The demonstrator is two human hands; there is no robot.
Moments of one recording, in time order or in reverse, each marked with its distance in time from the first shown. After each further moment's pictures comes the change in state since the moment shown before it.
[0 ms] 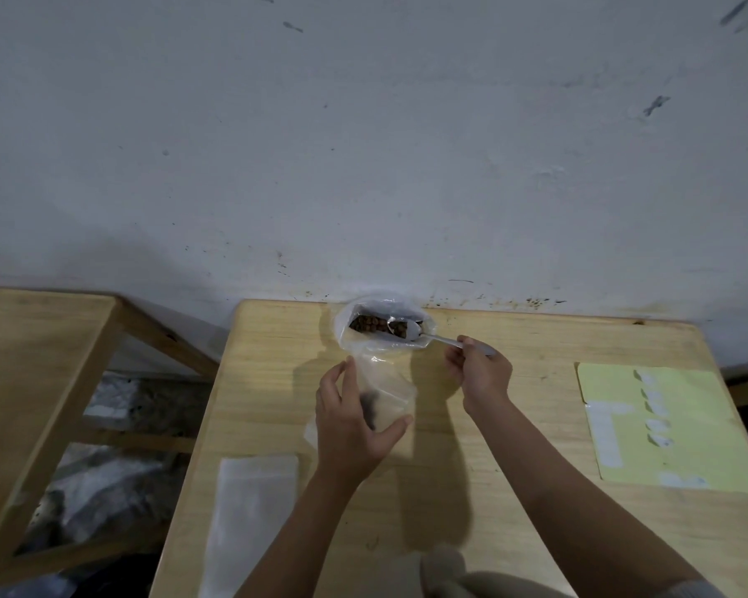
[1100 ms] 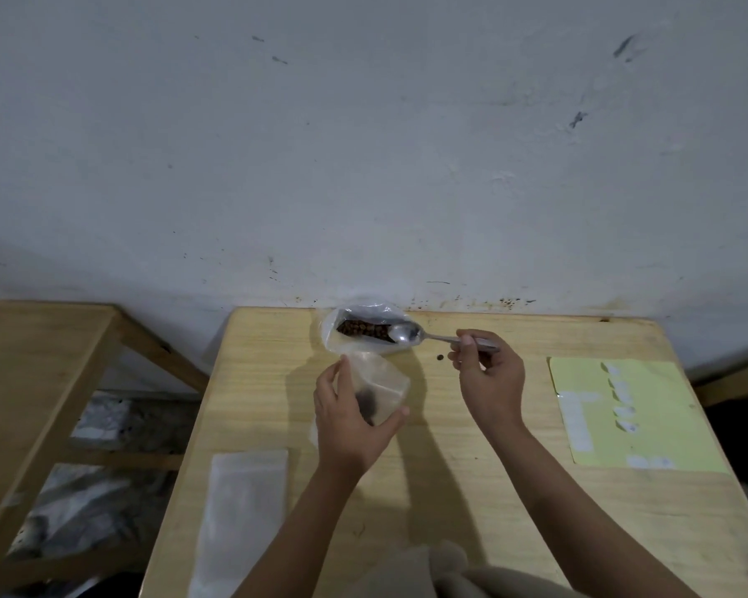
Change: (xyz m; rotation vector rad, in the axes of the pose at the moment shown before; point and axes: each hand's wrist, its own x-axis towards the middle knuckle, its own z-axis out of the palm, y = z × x) left_hand -0.016 0.027 -0.001 -0.137 -0.032 -0.111; right_hand -0.064 -0.024 -0.052 -0.289 -0.190 -0.723
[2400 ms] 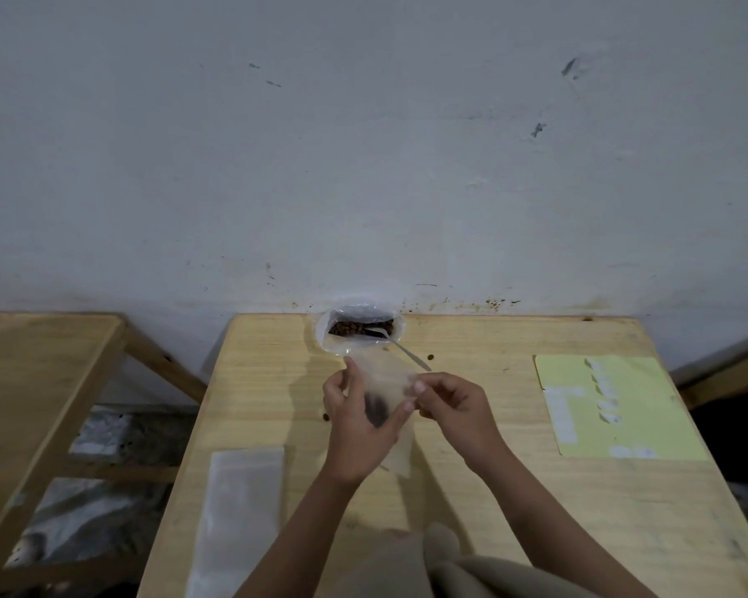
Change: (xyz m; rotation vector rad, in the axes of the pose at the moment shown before) left_hand -0.023 0.031 -0.005 -0.250 -0.122 -0.036; right_hand -0.046 -0.004 -0.022 0.139 -0.445 0.189
